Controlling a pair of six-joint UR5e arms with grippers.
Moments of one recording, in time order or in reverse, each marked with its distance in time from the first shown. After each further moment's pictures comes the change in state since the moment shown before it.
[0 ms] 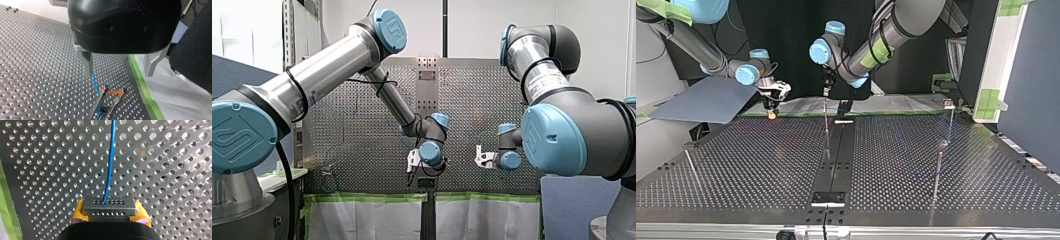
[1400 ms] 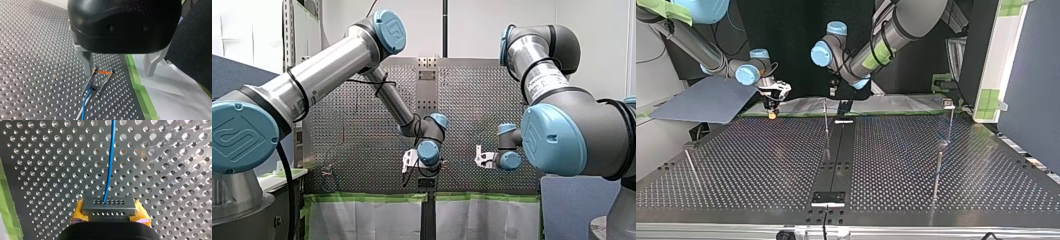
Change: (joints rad) left arm 0.013 -0.001 -0.001 -0.065 -0.053 -0.035; right arm 0.001 0.000 0.000 0.002 0.000 0.003
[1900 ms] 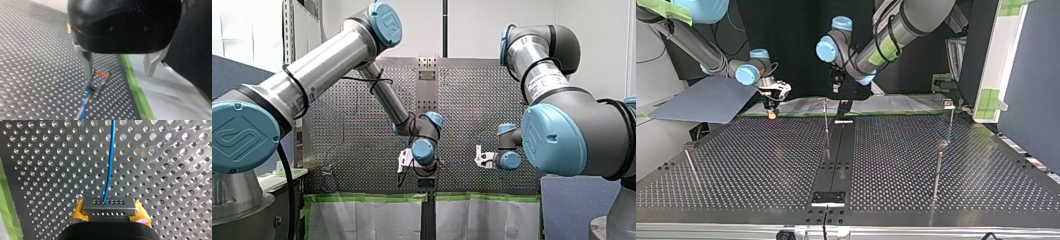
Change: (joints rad) left arm 0.010 0.057 -0.097 0.042 0.025 0.002; right arm 0.000 0.000 0.000 0.000 0.000 0.000
